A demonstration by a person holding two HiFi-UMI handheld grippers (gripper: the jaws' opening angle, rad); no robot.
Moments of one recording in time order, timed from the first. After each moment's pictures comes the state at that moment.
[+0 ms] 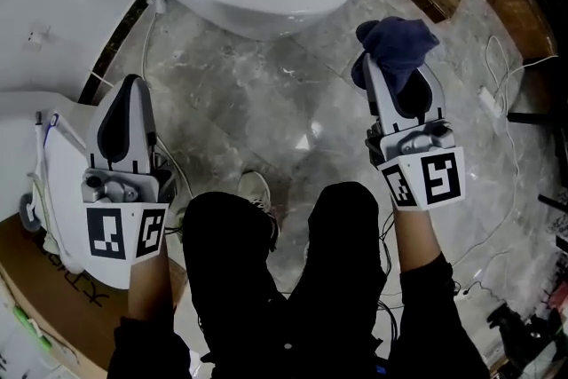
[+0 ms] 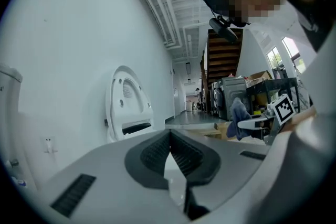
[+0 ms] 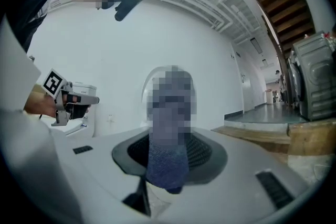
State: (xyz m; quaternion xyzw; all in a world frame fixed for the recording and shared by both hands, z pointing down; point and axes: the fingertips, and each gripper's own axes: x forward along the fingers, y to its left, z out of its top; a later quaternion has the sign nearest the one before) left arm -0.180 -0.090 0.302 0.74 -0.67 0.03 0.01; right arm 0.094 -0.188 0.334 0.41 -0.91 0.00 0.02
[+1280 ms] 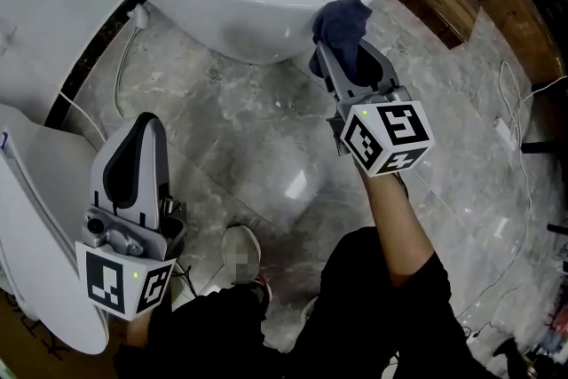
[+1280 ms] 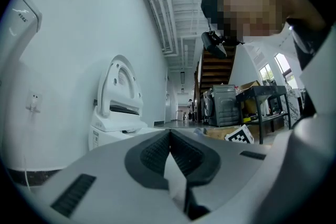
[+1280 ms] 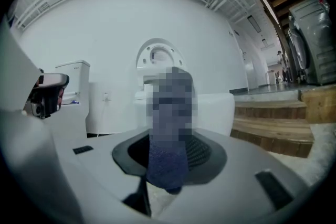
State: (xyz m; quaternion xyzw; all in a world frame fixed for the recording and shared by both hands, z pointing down) left arm -0.141 -0.088 0.435 0.78 -0.63 -0.04 0.00; right arm 0.032 -0.267 0.541 0.39 -0.92 0.08 0.05
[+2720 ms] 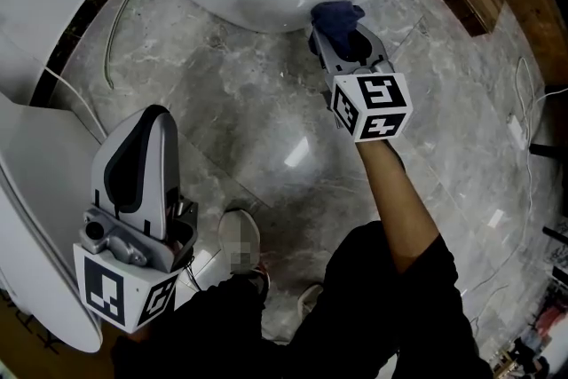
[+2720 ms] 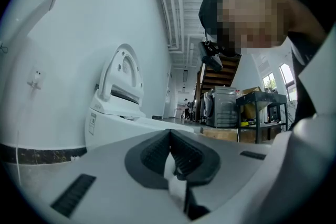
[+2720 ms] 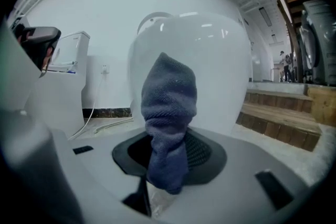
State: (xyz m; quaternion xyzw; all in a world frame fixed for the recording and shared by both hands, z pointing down) left arm -0.137 -0.095 0.475 0.78 -0.62 -0.06 0.05; right arm 0.002 -0.293 0.662 0.38 -0.91 0.07 0.13
